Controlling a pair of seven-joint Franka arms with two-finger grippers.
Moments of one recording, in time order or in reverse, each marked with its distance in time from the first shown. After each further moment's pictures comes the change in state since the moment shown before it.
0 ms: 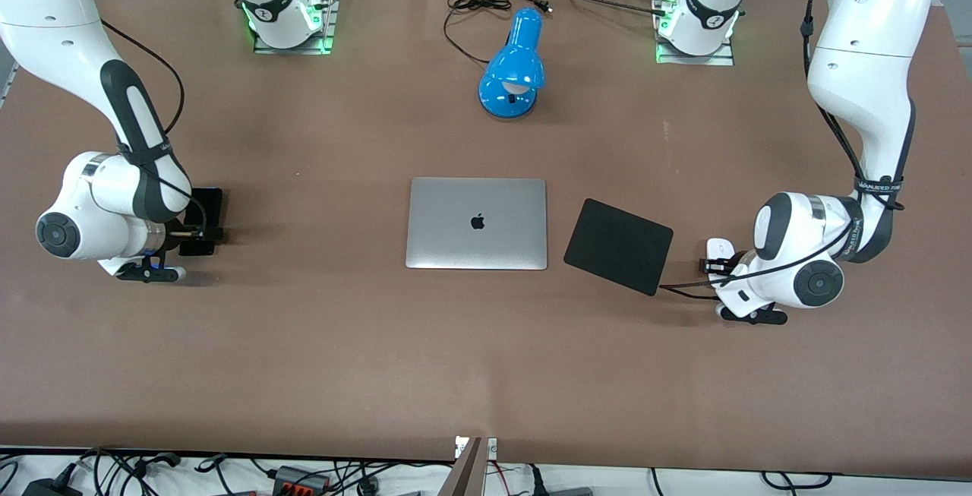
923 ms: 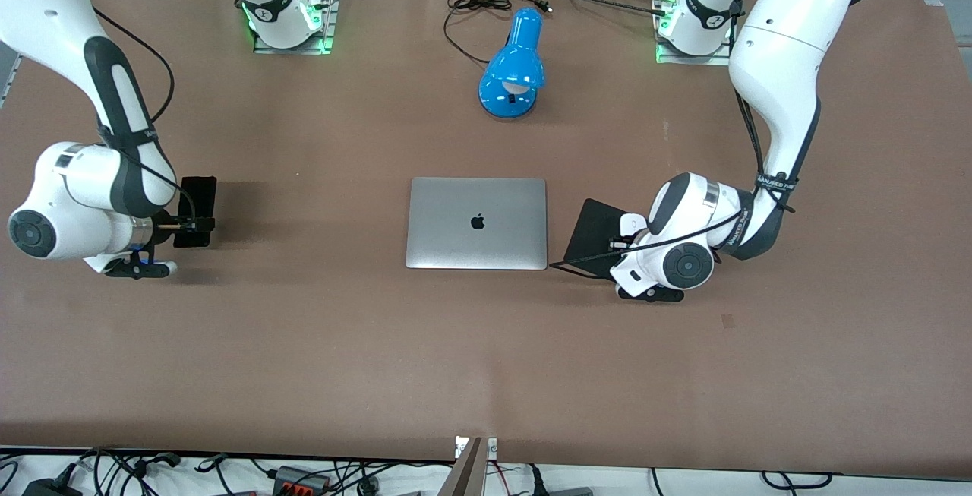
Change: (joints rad) left arm -0.217 0.017 -0.051 0.020 -0.067 -0.067 -0.258; right arm 0.027 -0.101 0.009 0.046 0.007 -0.204 0.007
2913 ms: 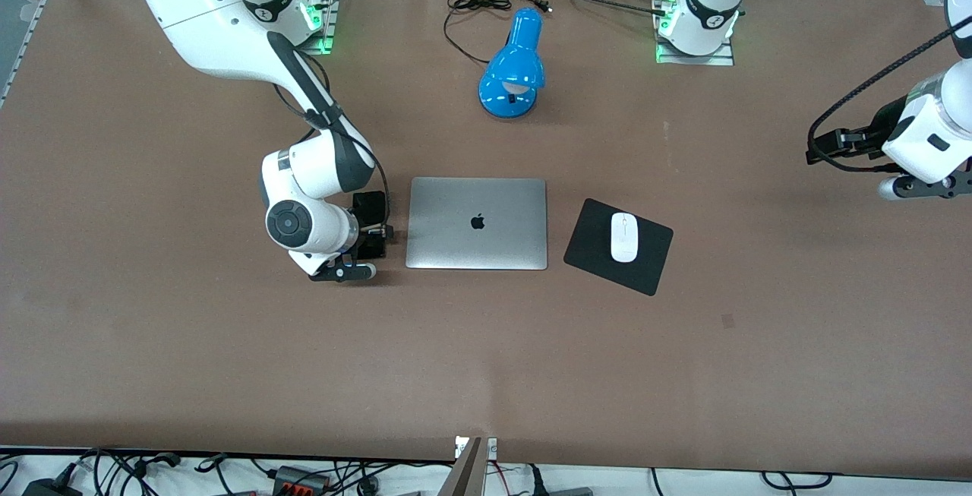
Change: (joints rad) left arm 0.393 -0.751 -0.001 -0.232 -0.034 -0.308 0.252; right arm 0.413 0.149 0.145 0.062 0.111 0.254 0.405
